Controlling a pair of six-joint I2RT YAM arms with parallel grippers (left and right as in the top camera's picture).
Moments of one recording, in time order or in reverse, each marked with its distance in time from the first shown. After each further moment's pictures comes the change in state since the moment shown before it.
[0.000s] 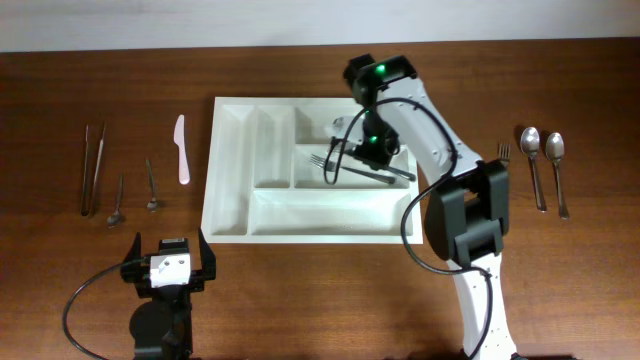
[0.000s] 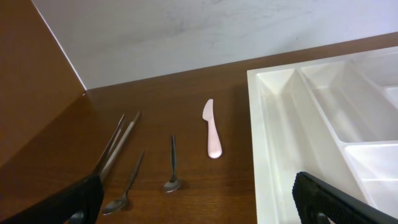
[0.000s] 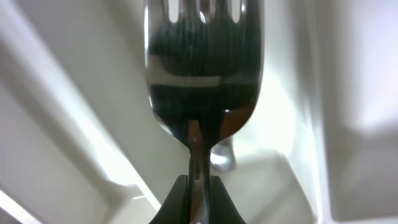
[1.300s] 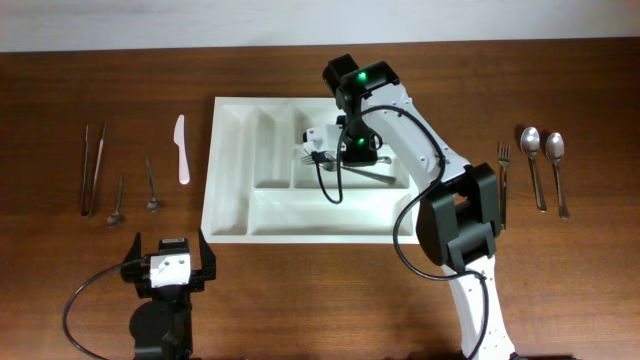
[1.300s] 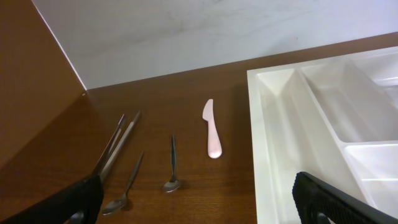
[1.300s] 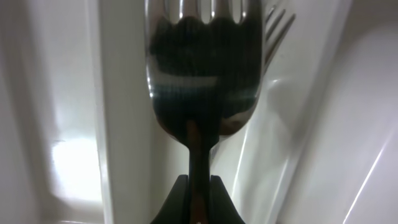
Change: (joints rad) left arm 0.000 0.000 0.000 0.000 0.000 0.000; right arm 0.055 -0.002 0.002 0.117 -0.080 -0.431
